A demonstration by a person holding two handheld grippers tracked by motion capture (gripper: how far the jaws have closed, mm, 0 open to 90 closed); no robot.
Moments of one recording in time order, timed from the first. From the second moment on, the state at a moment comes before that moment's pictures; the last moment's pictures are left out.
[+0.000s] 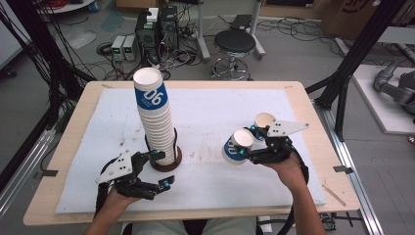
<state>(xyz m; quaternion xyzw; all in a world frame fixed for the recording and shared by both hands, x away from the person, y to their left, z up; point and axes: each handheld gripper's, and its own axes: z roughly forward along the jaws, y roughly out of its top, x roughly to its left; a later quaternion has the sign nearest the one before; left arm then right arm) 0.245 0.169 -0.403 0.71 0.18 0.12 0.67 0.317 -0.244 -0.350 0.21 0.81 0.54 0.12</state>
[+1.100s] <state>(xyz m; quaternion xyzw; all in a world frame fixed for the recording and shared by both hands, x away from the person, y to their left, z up) 0.276 0.095 -0.383 0.74 0.12 0.08 0.66 0.301 -0.246 -0.339 0.18 0.80 0.56 0.10</state>
